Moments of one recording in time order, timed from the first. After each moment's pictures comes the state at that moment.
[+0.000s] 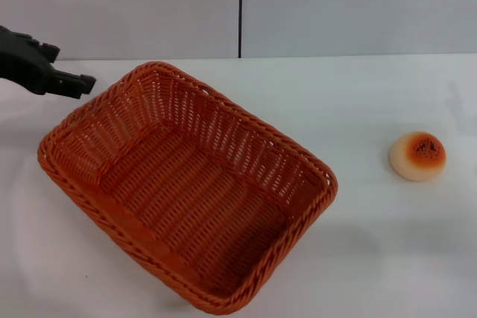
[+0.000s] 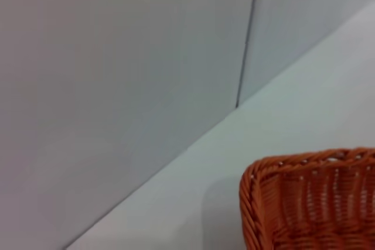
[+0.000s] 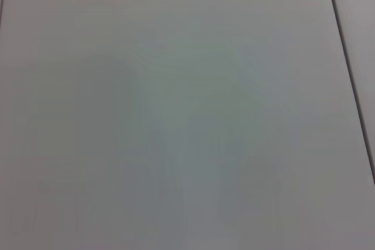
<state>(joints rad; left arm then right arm) -0.45 -2.06 0.96 1.63 2.48 1.67 -2.25 0.37 2.08 -0.08 0.04 -1.40 -1.60 0.29</state>
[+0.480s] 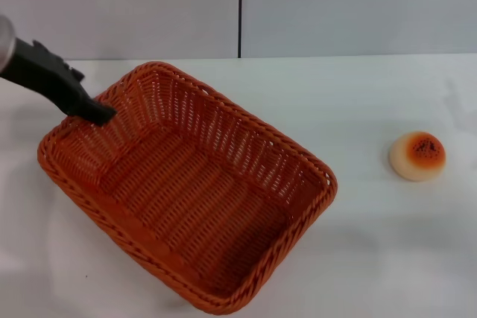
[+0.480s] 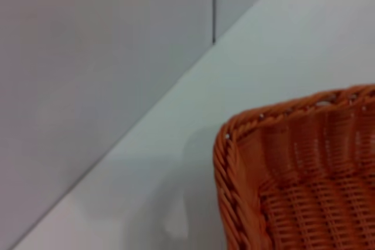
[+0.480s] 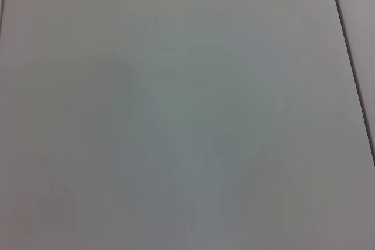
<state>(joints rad) -0.57 -2.07 1.14 1.55 2.69 1.69 -2.32 0.38 2.08 -0.08 0.04 -1.40 -1.60 0.29</state>
